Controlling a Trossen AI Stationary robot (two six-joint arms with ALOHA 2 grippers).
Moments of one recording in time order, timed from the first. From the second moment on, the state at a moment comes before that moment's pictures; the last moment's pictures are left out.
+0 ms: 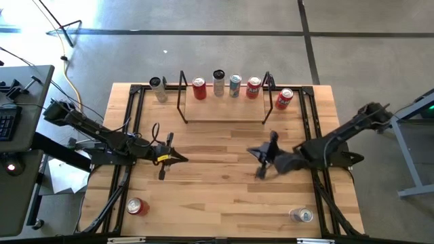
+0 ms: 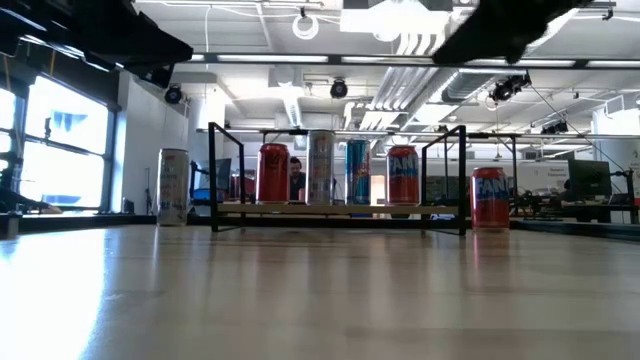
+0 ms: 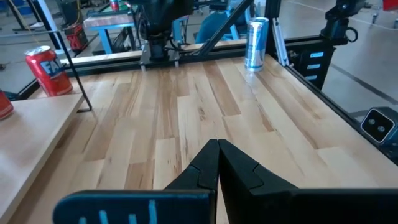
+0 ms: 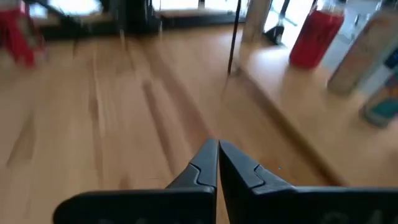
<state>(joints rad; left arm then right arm) -0.37 0.89 0.32 0.32 -0.26 0.00 0.49 1.21 0.76 -0.18 0.79 0.42</state>
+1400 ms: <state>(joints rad) -0.37 0.89 0.32 0.34 -0.27 -0.06 -0.88 1.18 1.00 -0.88 0.19 0.55</state>
